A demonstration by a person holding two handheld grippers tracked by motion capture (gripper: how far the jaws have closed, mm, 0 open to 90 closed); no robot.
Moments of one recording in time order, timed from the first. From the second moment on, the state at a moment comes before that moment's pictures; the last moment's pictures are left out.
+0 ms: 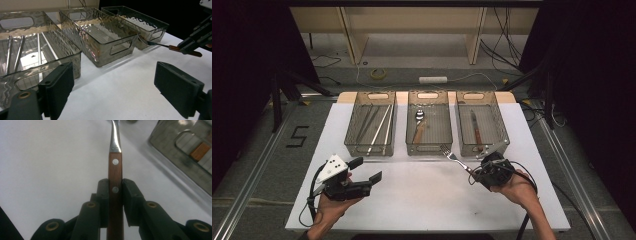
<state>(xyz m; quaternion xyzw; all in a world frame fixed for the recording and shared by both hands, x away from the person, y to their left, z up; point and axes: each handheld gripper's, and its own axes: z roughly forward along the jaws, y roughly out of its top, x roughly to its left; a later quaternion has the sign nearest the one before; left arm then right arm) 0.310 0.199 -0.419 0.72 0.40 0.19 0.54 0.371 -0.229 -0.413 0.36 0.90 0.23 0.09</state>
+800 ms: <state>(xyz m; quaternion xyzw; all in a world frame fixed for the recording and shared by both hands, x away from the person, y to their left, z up) 0.310 0.199 -0.419 0.72 0.40 0.19 0.54 0.449 -0.251 -0.365 0.43 0.85 0.27 0.13</state>
